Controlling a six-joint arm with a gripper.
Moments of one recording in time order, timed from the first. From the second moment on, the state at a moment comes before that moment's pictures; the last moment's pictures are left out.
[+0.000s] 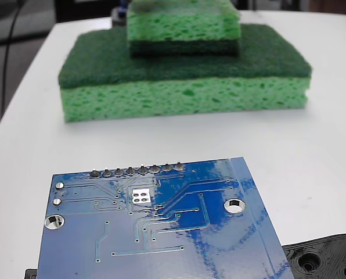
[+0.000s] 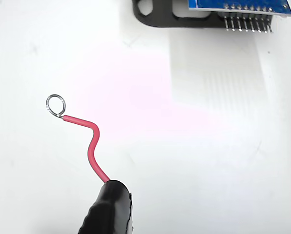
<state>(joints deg) 9.0 174.8 169.9 44.7 -7.4 1.8</state>
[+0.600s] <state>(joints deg) 10.3 174.8 171.9 44.6 -9.1 1.0</state>
